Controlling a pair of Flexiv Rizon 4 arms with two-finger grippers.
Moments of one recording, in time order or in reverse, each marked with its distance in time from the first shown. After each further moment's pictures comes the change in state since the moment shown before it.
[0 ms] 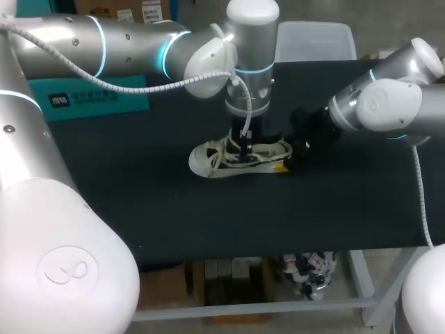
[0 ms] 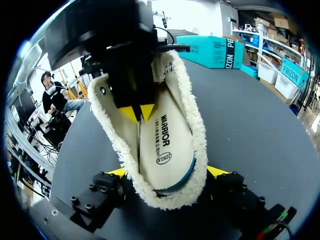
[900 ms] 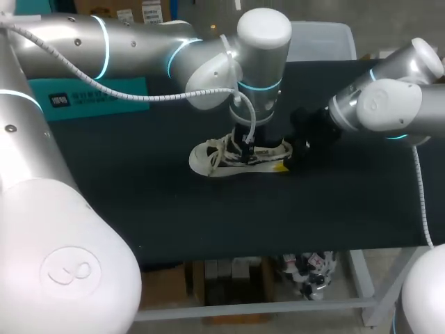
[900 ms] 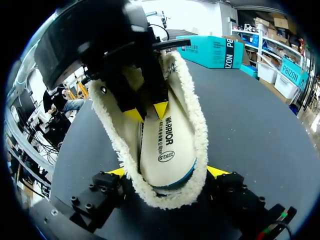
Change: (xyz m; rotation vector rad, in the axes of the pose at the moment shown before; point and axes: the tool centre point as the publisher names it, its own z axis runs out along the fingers) left arm -0.020 0.000 -0.001 -0.063 -0.176 0.008; right arm -0.001 0.000 0.000 0.000 -0.002 0.002
